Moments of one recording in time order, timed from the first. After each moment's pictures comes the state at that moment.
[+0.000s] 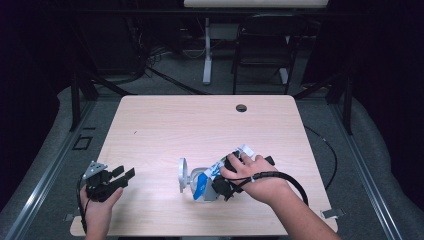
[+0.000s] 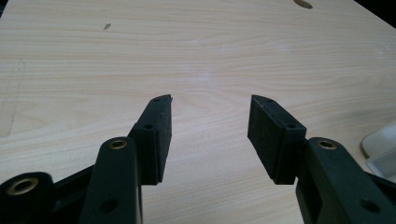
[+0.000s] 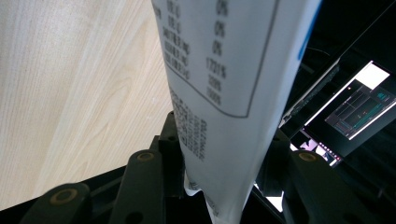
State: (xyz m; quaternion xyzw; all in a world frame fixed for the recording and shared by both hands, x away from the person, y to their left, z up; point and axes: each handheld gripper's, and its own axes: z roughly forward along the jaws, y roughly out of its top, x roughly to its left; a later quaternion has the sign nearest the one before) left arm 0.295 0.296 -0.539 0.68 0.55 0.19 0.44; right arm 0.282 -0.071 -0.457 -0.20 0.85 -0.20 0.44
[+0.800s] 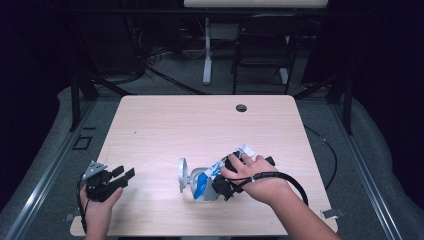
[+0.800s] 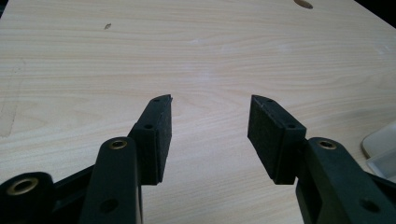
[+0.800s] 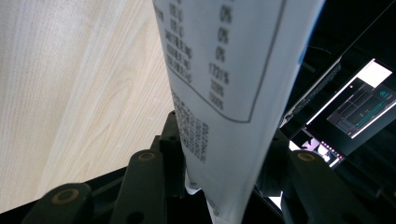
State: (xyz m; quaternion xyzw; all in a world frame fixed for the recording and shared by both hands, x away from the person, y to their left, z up) left arm 0.295 0.296 -0.539 0.68 0.55 0.19 0.44; right arm 0.282 -0.072 -0.459 -0.19 0.86 -0.19 0.44
